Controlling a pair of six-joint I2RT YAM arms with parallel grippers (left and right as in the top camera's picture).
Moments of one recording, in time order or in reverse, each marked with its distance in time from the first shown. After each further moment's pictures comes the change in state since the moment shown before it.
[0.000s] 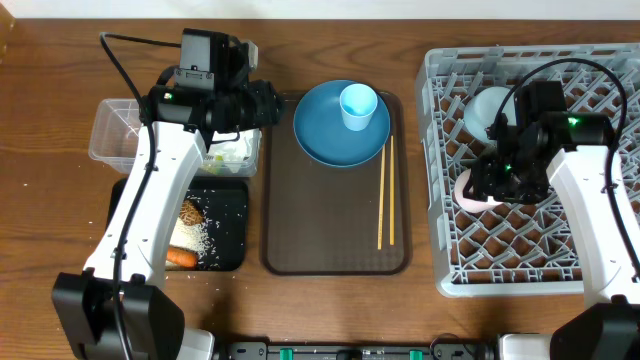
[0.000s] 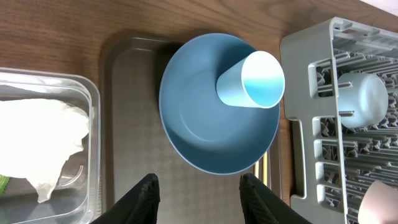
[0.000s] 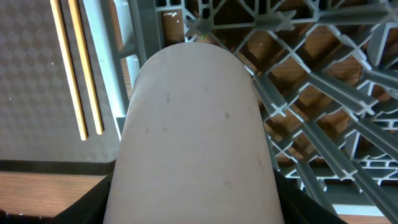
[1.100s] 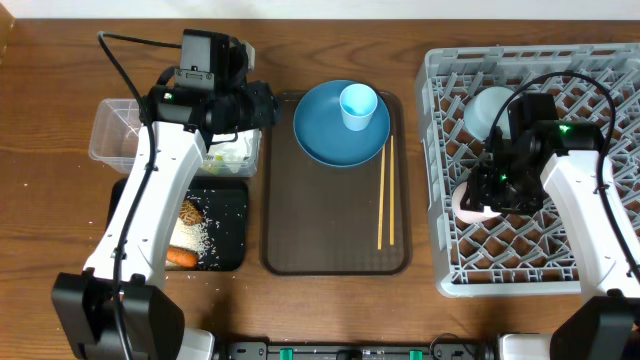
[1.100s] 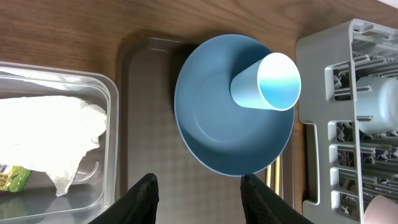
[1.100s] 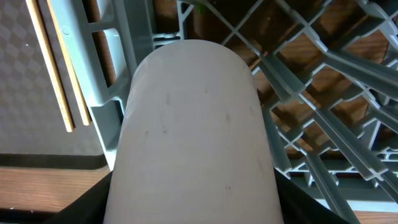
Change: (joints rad) left arm 0.000 0.000 0.000 -0.013 -0.052 0.000; right arm 0.000 0.000 -0.082 0.021 0.000 0.000
